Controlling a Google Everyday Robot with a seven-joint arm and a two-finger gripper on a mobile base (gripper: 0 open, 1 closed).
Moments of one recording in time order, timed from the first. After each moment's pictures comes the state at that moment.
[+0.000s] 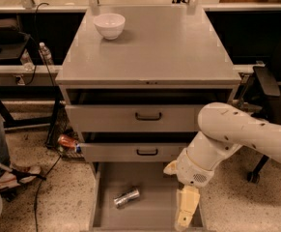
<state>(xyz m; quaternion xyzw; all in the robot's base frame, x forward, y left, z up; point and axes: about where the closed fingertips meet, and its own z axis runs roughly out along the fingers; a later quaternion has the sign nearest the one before) 0.360 -0.089 0.643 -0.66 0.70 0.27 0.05</state>
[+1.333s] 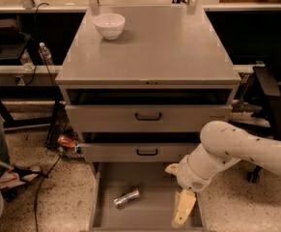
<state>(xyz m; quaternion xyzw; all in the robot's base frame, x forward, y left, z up) 0.389 -0.097 0.580 -0.65 0.71 0.24 0.10</state>
